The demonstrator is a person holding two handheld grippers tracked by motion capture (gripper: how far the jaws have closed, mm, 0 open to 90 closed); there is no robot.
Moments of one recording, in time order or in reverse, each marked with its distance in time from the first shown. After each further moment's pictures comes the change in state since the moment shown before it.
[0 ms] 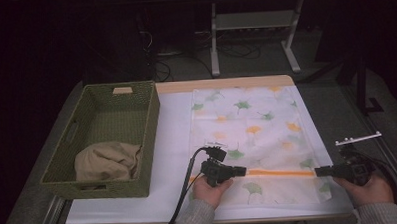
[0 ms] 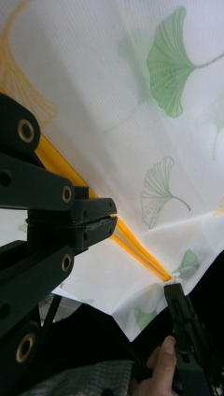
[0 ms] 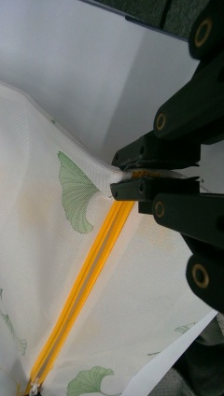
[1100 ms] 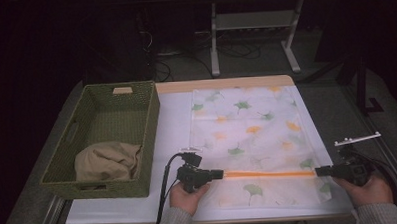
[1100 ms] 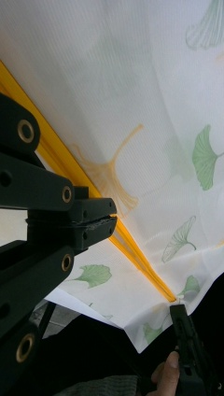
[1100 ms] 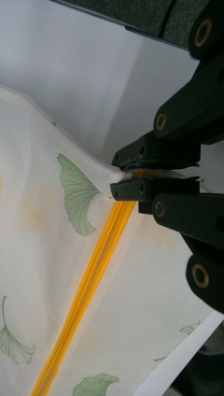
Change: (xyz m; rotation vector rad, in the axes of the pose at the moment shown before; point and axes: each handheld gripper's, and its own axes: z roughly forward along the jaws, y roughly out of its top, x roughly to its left) left arm 0.023 -0.026 -0.053 -0.050 0.069 -0.030; right arm 0.002 0.000 0.001 -0.004 -0.037 -0.014
